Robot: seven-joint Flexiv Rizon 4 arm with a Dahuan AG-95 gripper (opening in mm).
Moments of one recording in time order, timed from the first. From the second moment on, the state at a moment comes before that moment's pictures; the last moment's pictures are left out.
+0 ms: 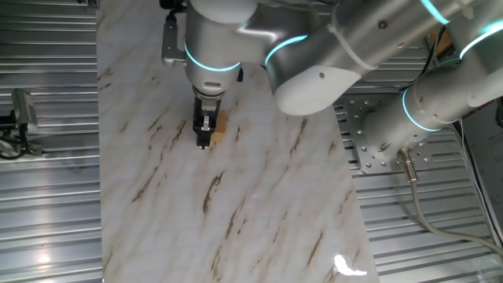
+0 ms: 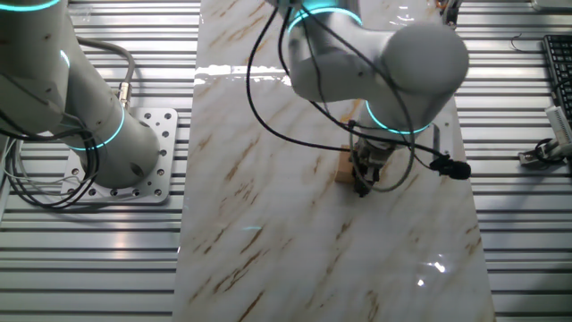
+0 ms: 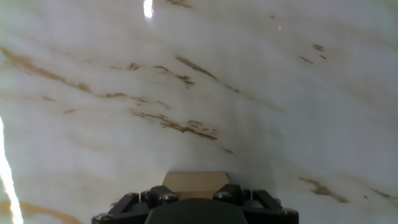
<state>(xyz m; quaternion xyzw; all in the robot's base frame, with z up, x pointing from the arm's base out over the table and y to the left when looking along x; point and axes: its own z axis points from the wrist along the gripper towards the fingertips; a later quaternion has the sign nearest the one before) 0.511 -0.037 0.009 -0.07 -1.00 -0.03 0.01</state>
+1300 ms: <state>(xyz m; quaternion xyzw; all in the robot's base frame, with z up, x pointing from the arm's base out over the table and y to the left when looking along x) 0.513 -0.038 0.031 -0.07 -1.00 -0.01 0.04</state>
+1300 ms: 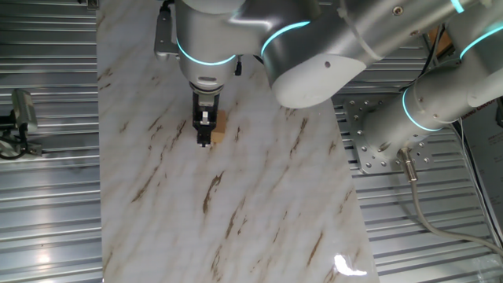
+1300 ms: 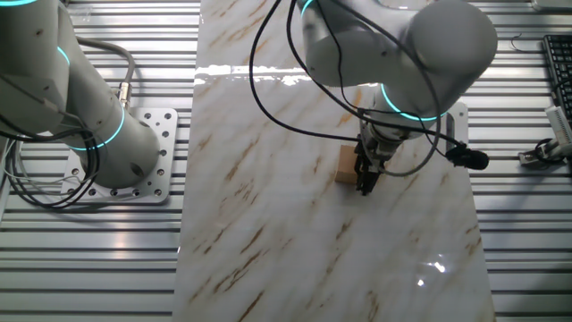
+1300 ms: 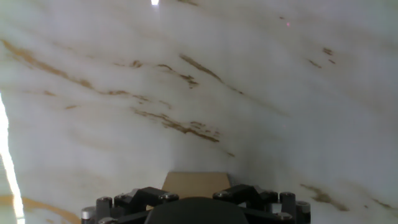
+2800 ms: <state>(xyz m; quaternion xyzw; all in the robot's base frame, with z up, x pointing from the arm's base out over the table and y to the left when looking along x) 0.511 -0.037 0.050 -0.06 -1.00 0.00 0.04</state>
